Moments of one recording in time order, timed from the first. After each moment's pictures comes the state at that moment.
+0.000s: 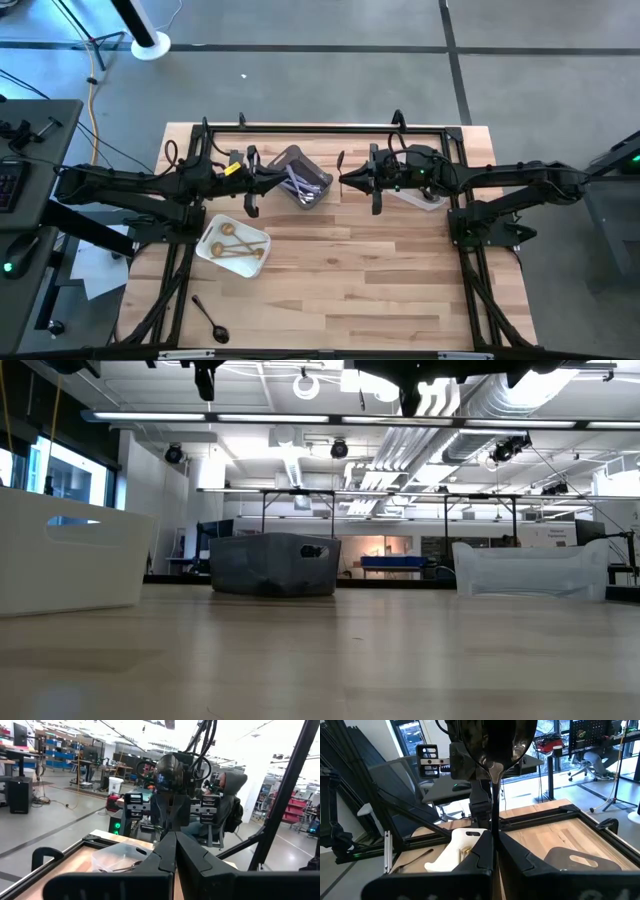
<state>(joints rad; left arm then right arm) 0.04 0.92 0.58 0.49 -0.09 -0.20 -0.12 1.21 0.82 0.34 -0.13 0.18</state>
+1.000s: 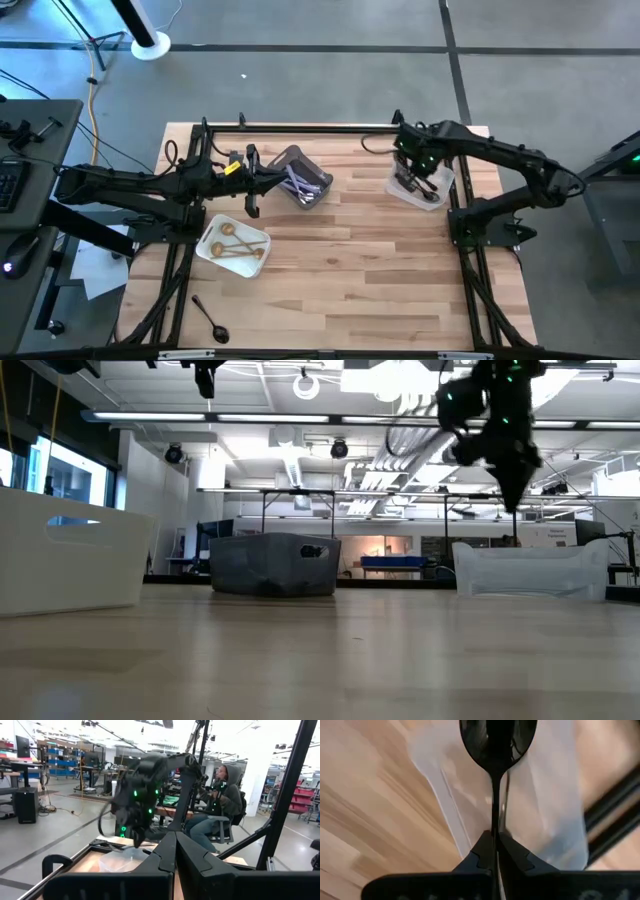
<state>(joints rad) 0.04 0.92 0.58 0.49 -0.09 -0.12 -0.52 1.33 1.11 -1.27 0.11 0.23</state>
